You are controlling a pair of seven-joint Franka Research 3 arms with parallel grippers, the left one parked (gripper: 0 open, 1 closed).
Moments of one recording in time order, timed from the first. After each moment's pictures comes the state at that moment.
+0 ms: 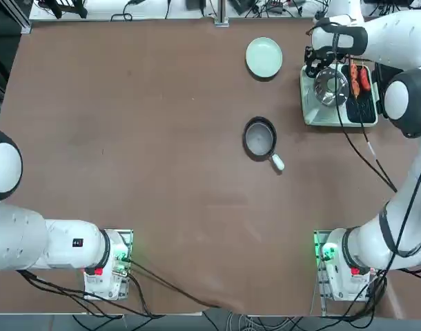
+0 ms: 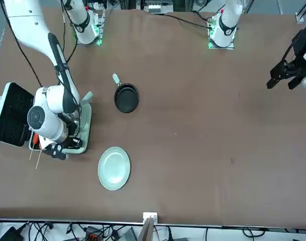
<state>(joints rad) 0.11 0.57 -0.02 -1.74 -0.04 2.32 0.28</state>
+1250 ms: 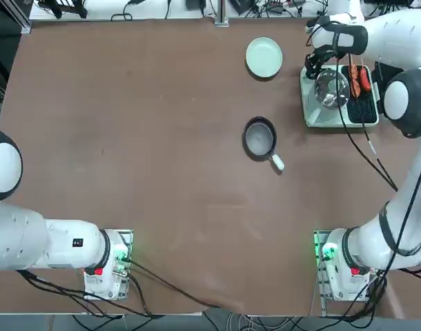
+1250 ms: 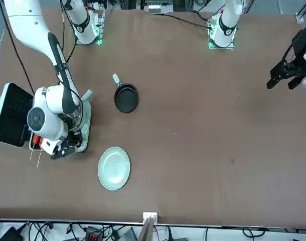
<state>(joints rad) 0.11 0.57 -0.02 -1.73 -0.04 2.28 -0.22</state>
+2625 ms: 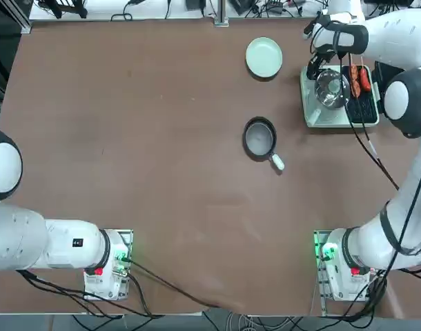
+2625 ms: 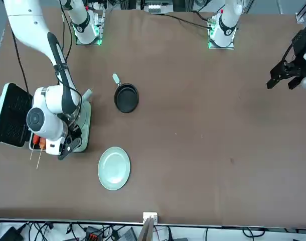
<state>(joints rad) 0.11 0.57 -0.02 -1.73 -0.03 2.26 -0.61</state>
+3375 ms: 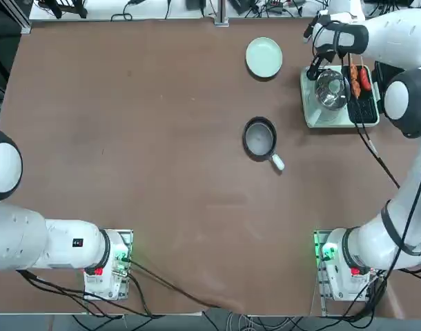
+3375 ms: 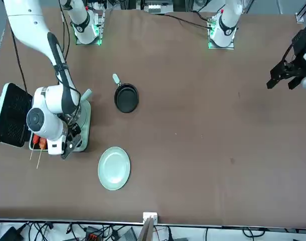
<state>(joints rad) 0.11 0.57 -0.02 -1.73 -0.02 2.26 -0.73</state>
